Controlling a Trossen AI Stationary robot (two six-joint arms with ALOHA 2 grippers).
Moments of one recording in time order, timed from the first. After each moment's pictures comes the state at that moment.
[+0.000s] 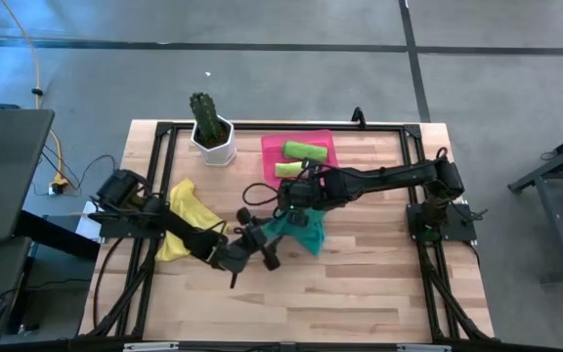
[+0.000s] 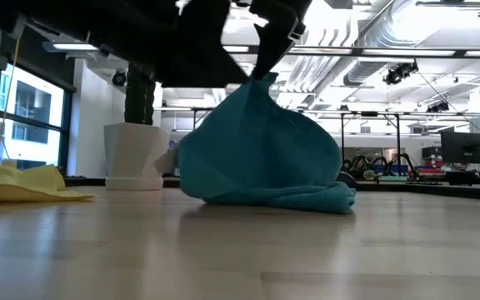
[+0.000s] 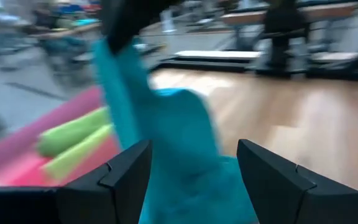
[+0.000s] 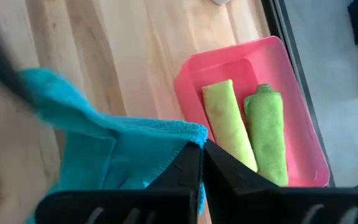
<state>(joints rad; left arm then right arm) -0.36 1.81 0.81 0.64 -1.07 -0.15 0.11 1.86 1.74 -1.02 0.50 0.15</state>
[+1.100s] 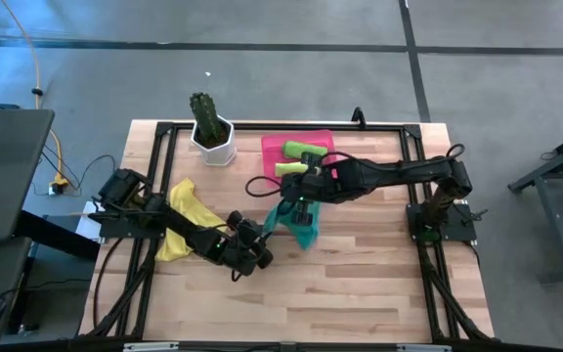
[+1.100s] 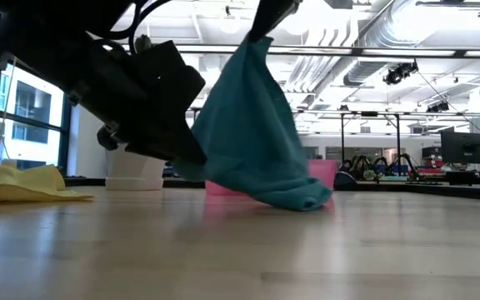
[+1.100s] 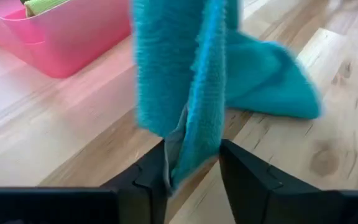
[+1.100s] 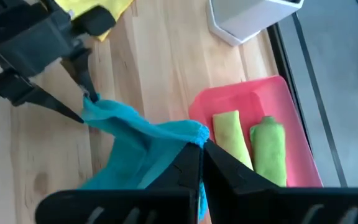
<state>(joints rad) -0.33 1.82 0.81 0.06 -0.86 -0.85 0.11 1.80 1.83 -1.03 0.41 0.06</state>
